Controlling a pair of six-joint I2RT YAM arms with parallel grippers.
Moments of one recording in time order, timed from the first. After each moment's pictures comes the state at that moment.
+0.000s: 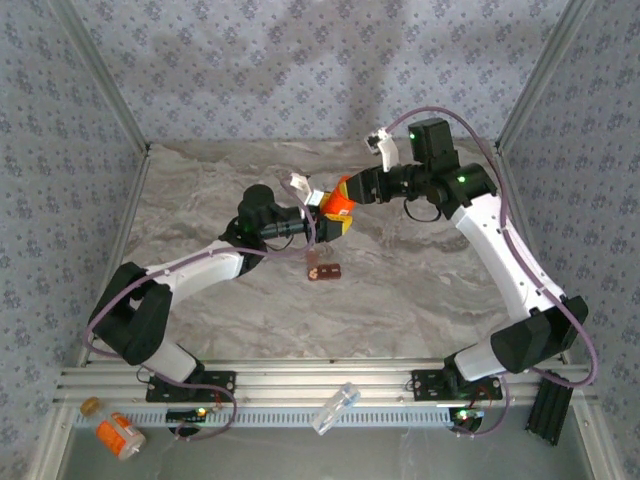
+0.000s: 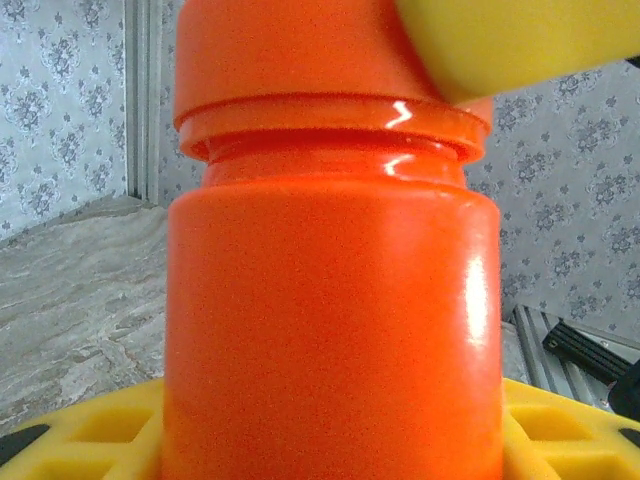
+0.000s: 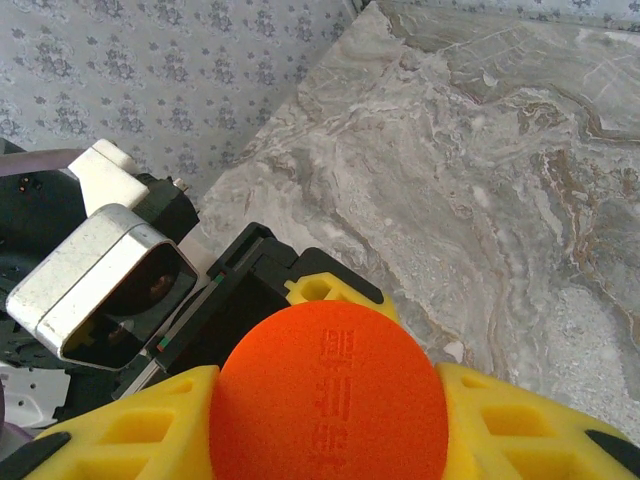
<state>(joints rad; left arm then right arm) -0.65 1.53 0.92 0.61 0.70 -0.22 0.40 1.45 1.59 -0.78 -0.64 0.13</state>
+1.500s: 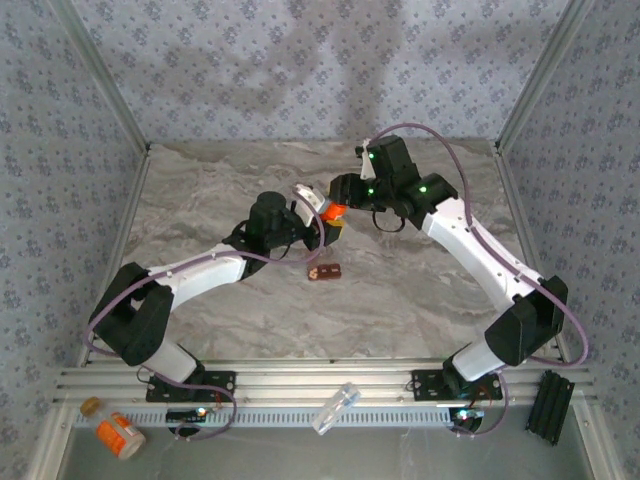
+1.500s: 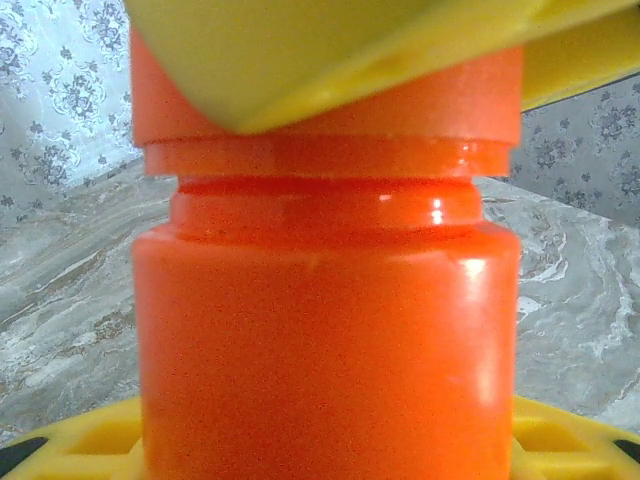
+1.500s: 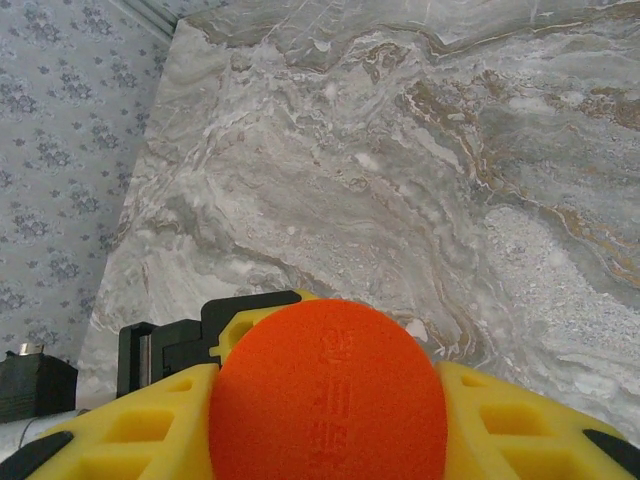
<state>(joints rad) -0.69 1.53 0.90 0.37 0.36 0.01 0.58 1.52 1.52 -0.70 -0.19 0.57</state>
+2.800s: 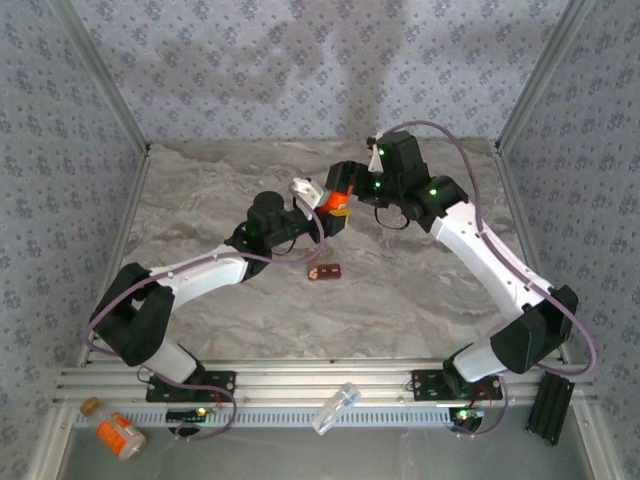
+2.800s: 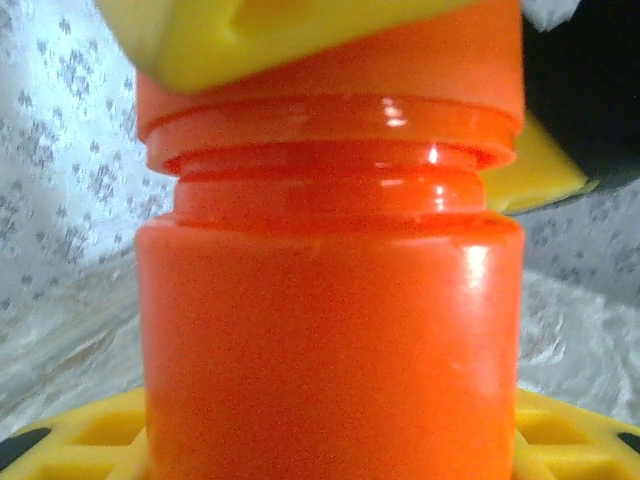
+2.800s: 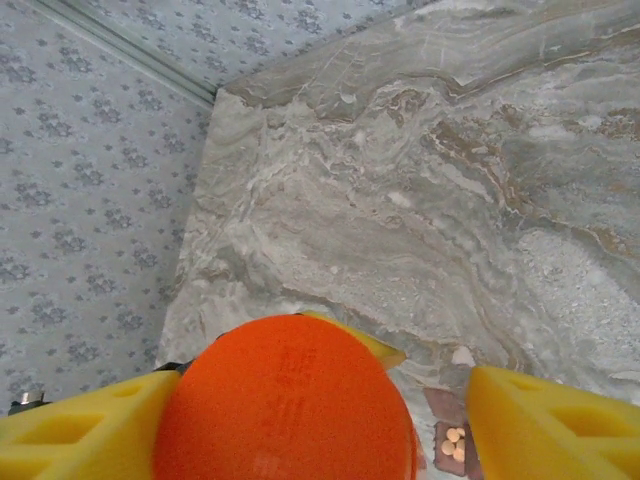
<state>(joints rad) -0.71 1.53 0.91 0.57 0.34 -0.07 0.56 1.46 1.52 -0.63 -0.20 0.69</state>
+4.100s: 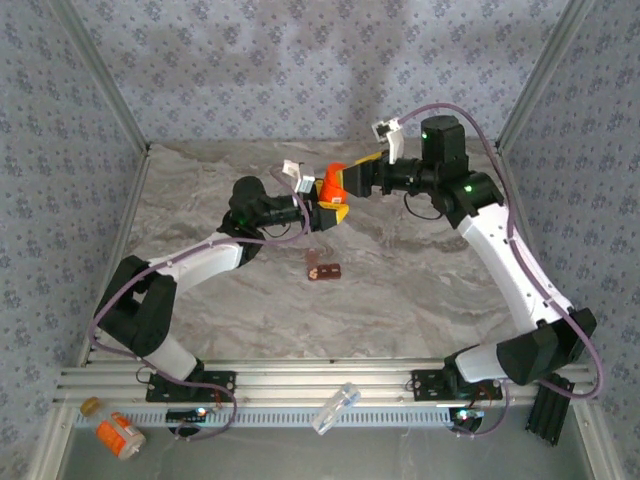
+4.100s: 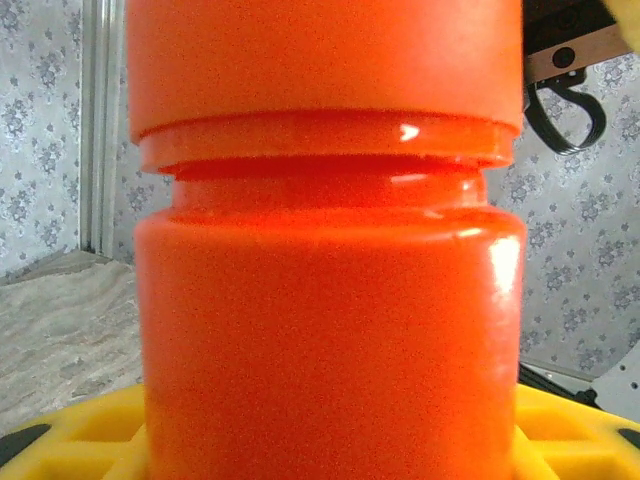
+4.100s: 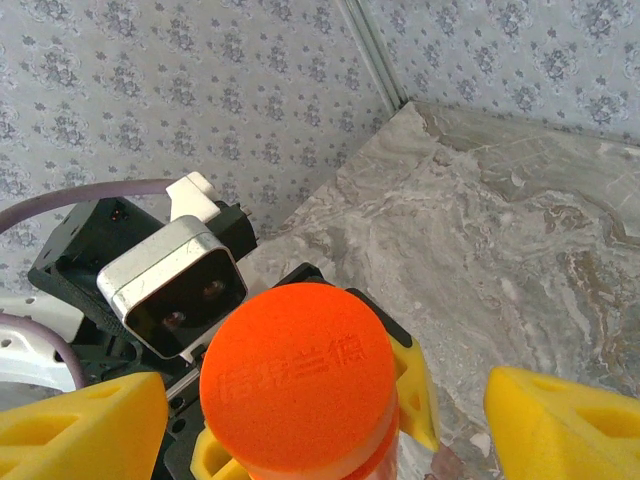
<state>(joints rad) -0.59 1.58 0.97 0.78 0.85 -0.36 0.39 1.39 1.53 -0.55 -0.71 0.22</state>
